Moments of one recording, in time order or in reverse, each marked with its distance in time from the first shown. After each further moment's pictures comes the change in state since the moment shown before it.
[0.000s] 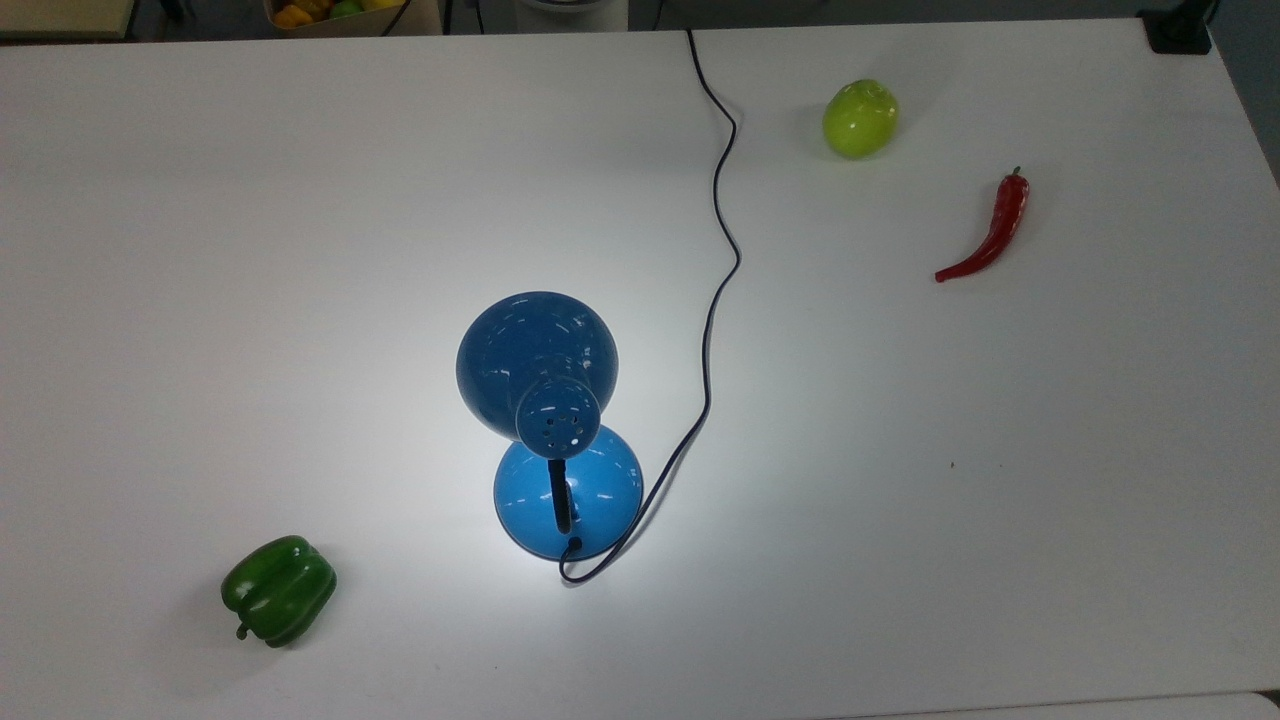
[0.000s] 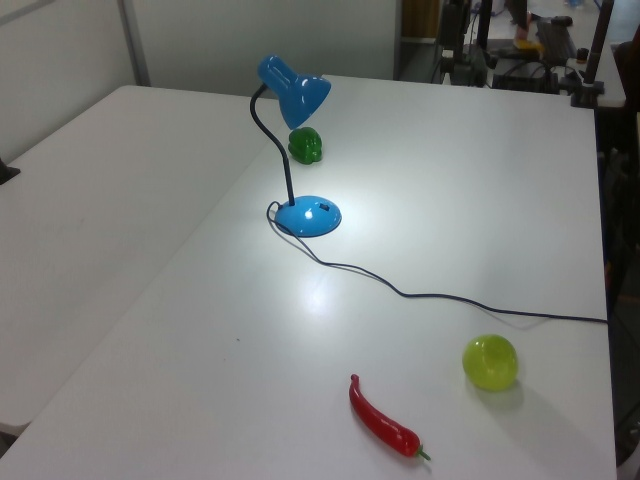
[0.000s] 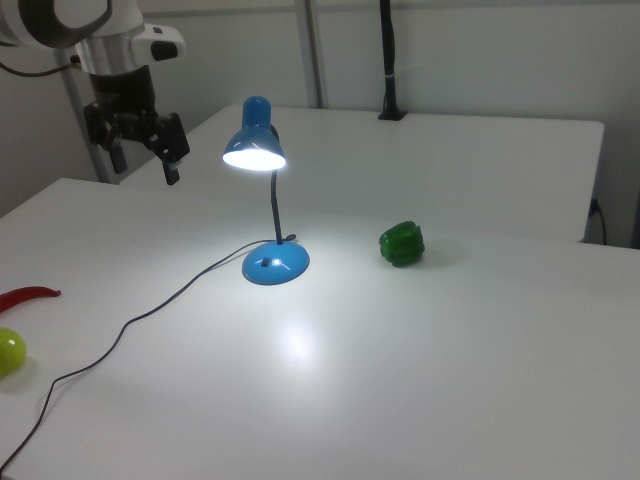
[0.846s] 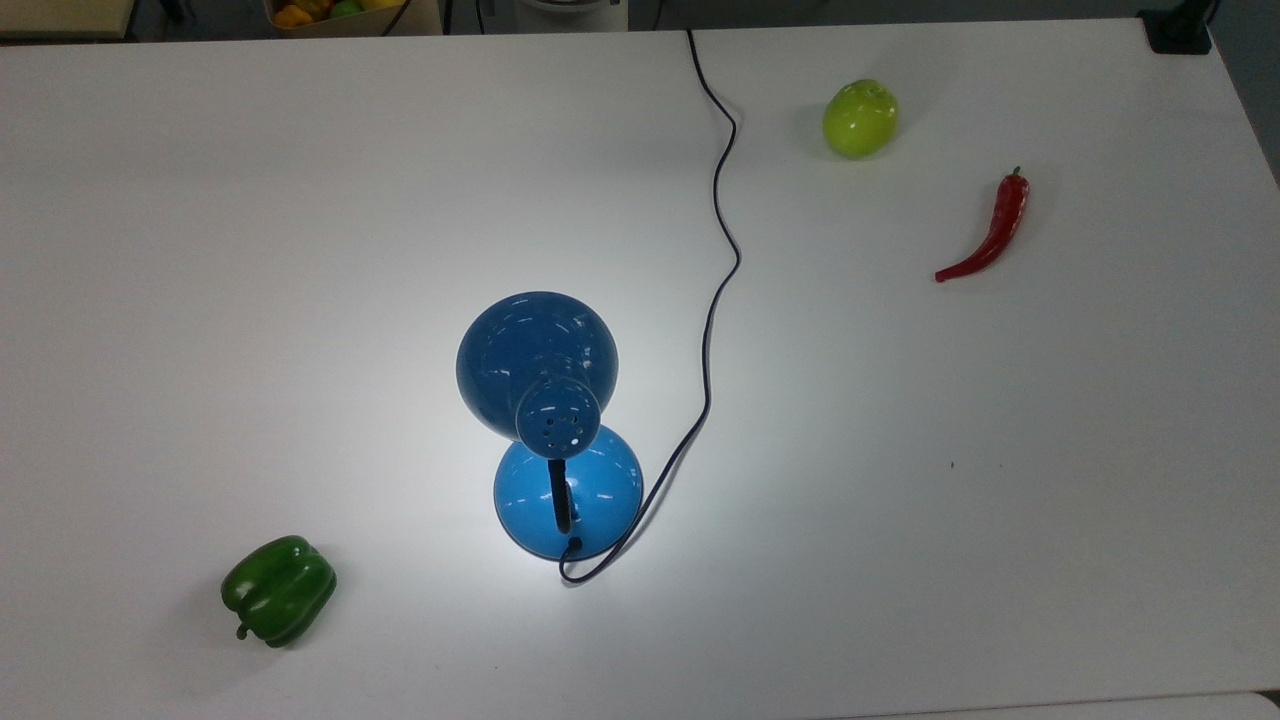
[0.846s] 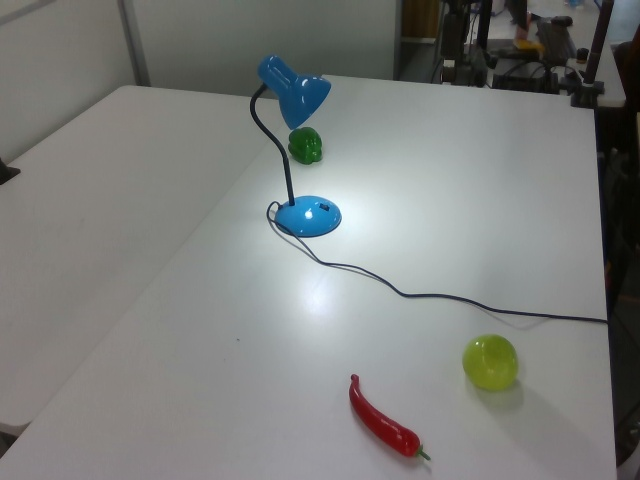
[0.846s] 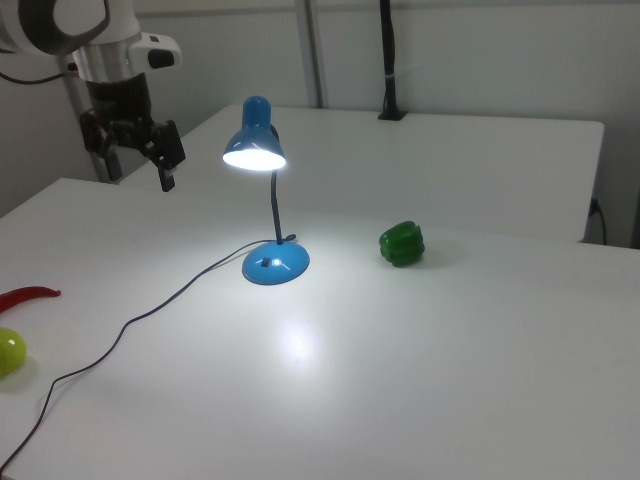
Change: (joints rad) arm 0.016 -0.001 0.000 -0.023 0.000 0.000 -0.007
